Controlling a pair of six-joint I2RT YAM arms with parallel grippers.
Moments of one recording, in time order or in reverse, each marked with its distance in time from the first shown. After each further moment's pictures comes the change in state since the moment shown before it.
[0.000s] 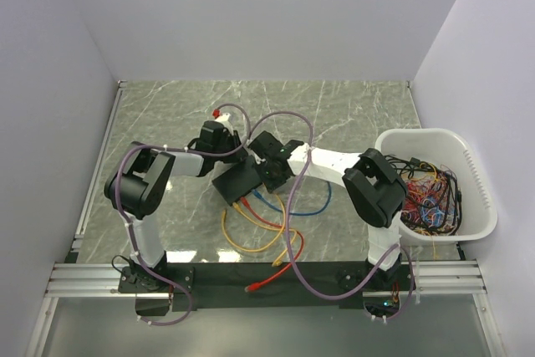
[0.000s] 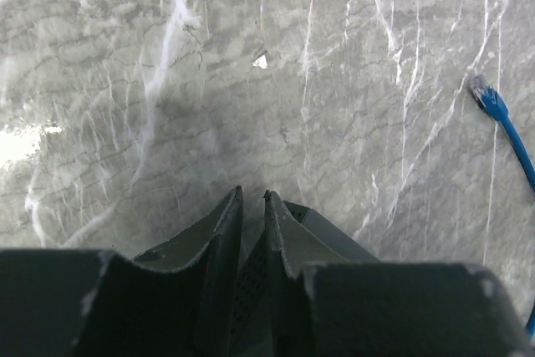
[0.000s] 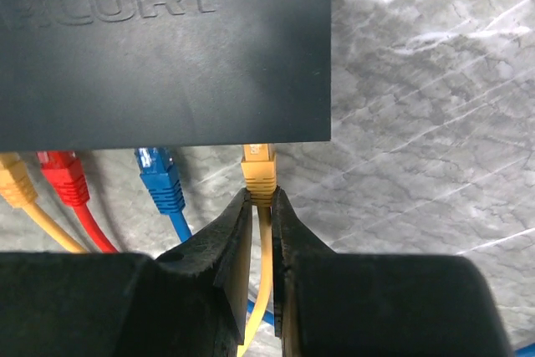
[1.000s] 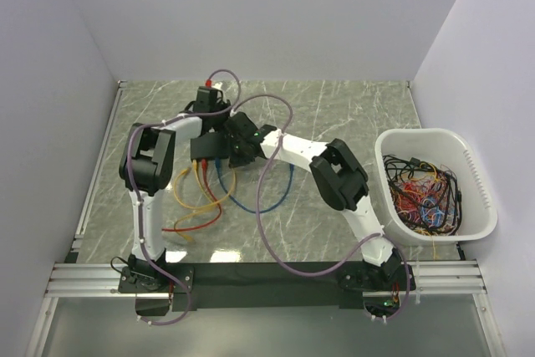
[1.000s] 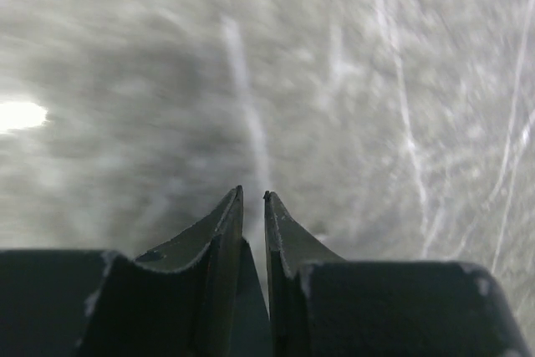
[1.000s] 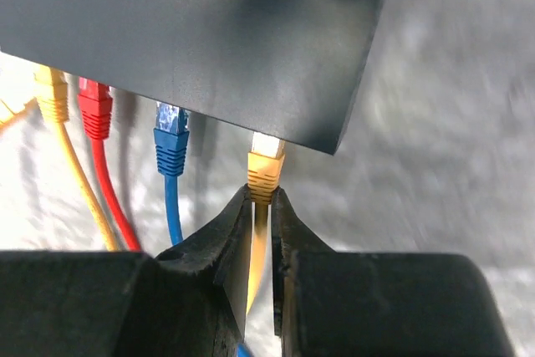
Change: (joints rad) left arm 0.115 0.259 0.546 -0.392 0.028 0.016; right arm 0.005 0.317 0.420 0.105 -0.038 0.365
